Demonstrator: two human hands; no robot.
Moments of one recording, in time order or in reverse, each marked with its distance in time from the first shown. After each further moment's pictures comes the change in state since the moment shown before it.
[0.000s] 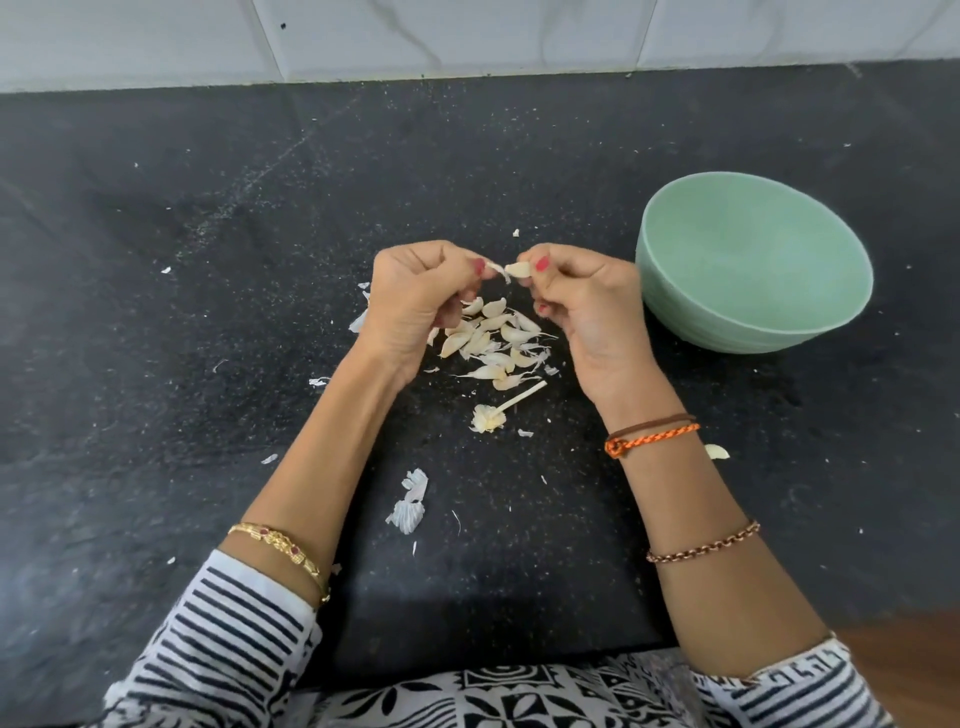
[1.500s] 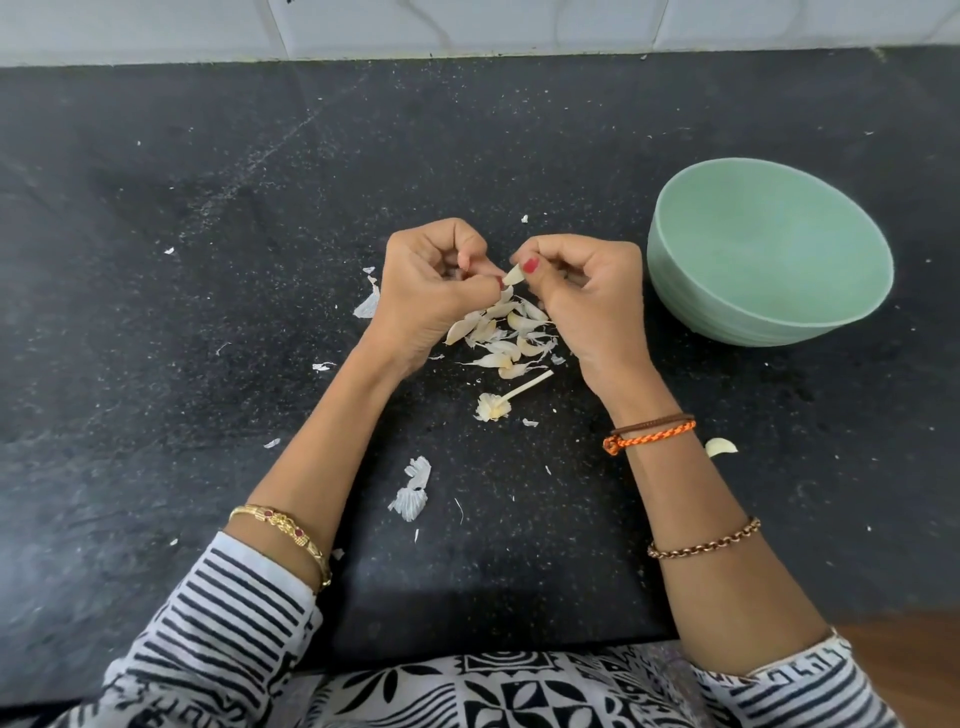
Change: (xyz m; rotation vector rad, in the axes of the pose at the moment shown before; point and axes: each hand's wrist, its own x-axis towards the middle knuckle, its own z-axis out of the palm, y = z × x) left_hand -0.003 -0.007 -0.001 0.127 -0.082 0.214; right_hand 0.002 0.010 0.001 -0.405 0.012 -0.332
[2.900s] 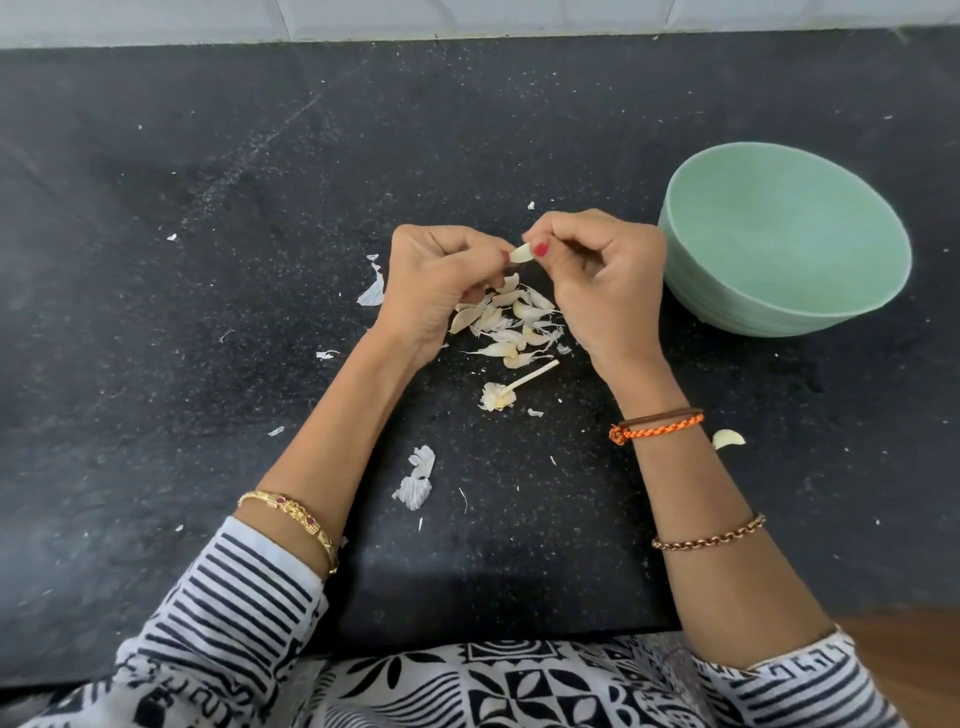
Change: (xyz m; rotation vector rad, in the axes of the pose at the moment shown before) left_hand 0.001 0.005 0.006 -0.072 0.120 -0.225; right_hand 0.000 0.004 0.000 -0.102 0.089 -0.234
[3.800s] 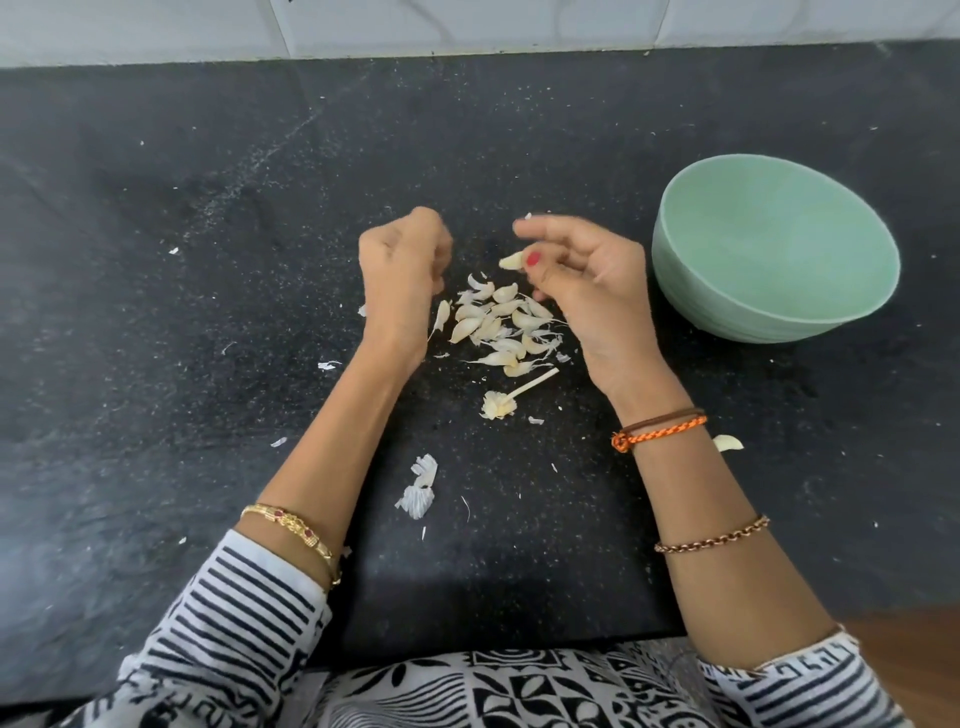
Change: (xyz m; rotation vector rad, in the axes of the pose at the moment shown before) left_hand 0.003 0.004 -0.006 -0.005 0.251 0.052; right_hand 0.002 -0.012 -0.004 0.309 -0.152 0.386
